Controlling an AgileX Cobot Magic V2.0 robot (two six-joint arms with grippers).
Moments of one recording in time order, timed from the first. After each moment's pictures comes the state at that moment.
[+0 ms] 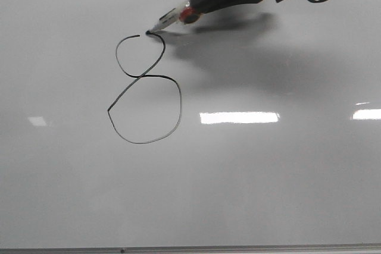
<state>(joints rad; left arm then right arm) -0.97 0.23 -0.29 -0.23 0.25 0.17 0.27 1.71 -1.29 1.23 0.69 -1.06</state>
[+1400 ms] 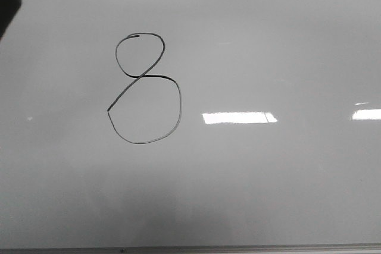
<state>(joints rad) -0.98 0.81 -0.74 -0.11 0.65 0.20 0.79 1.39 -1.31 0.73 1.03 -1.14</state>
